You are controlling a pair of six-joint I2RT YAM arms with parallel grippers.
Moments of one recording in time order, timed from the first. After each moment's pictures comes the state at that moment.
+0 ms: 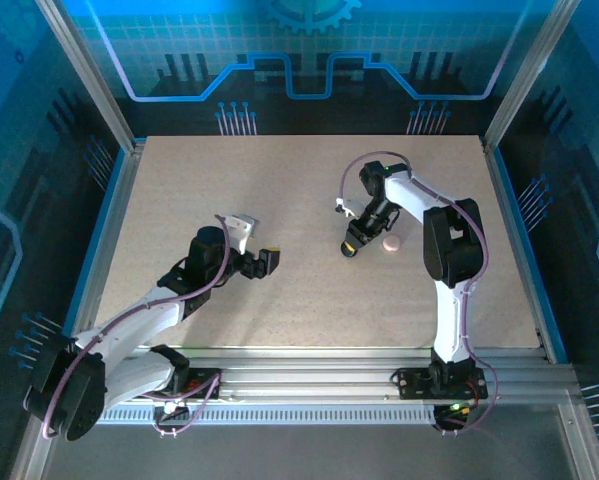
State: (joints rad) left arm -0.44 1.08 0.51 0.09 0.16 -0.15; right arm 0.28 2.12 1.62 -1.12 -0.39 -0.49
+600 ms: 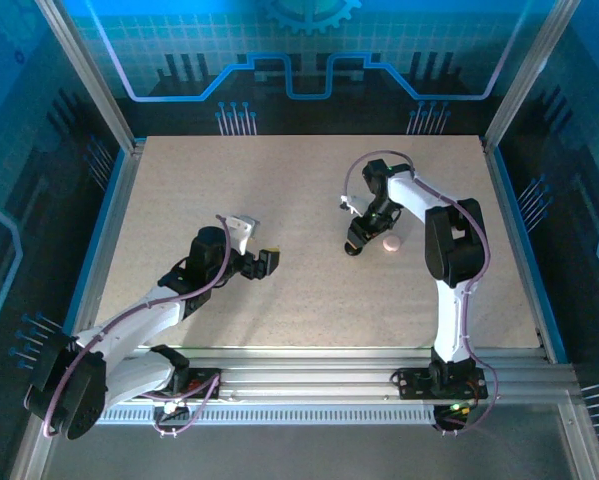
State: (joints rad) left arm -0.44 1.09 0.51 0.08 0.16 -0.14; right arm 0.27 2.10 1.60 -1.05 -0.31 -0.43
